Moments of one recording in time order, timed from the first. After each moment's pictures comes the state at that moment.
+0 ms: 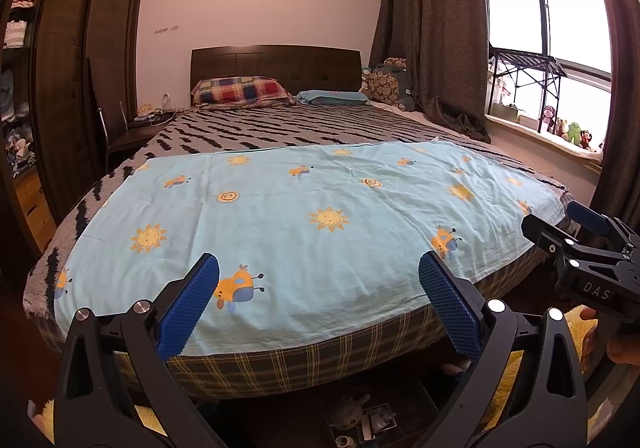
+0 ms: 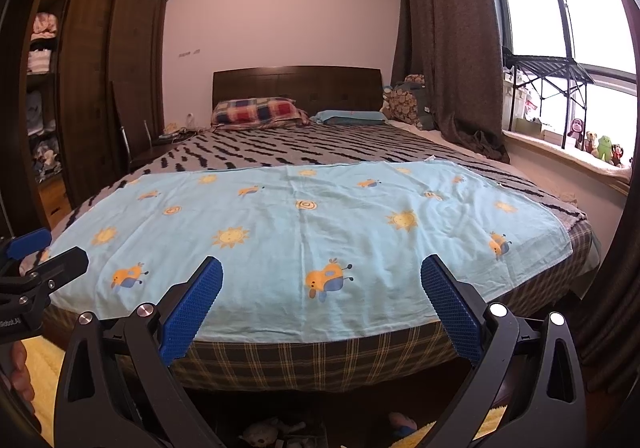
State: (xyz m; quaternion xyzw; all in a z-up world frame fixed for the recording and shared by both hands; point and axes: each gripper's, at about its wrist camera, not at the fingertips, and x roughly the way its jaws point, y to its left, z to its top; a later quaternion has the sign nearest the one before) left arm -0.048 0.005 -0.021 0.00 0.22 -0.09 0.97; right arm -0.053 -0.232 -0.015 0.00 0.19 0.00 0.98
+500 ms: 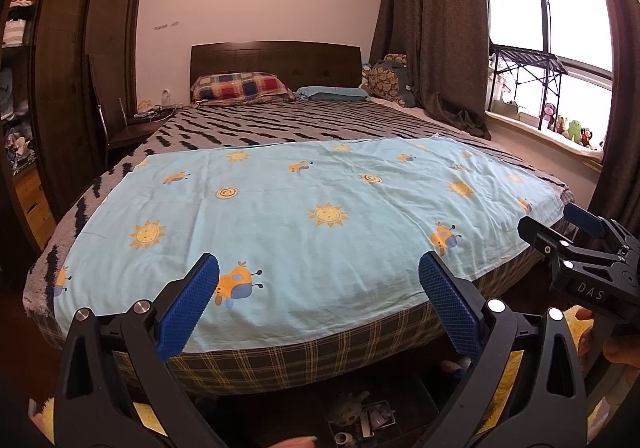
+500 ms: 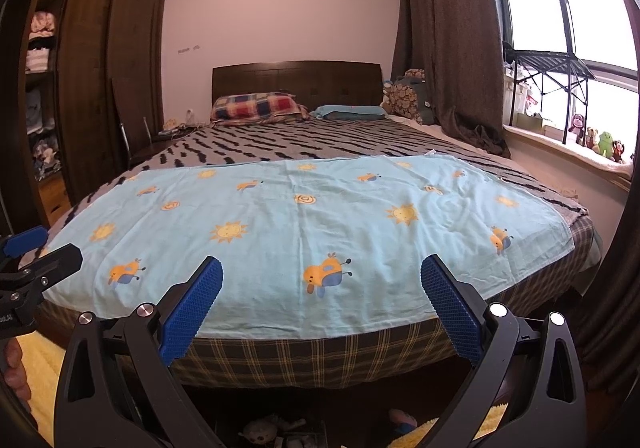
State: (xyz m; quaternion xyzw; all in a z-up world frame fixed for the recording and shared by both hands) left arm -0.049 0.001 -0.023 0.01 0.23 -0.09 0.97; right arm -0.049 -0.234 -0.020 0.01 0.20 0.00 0.98
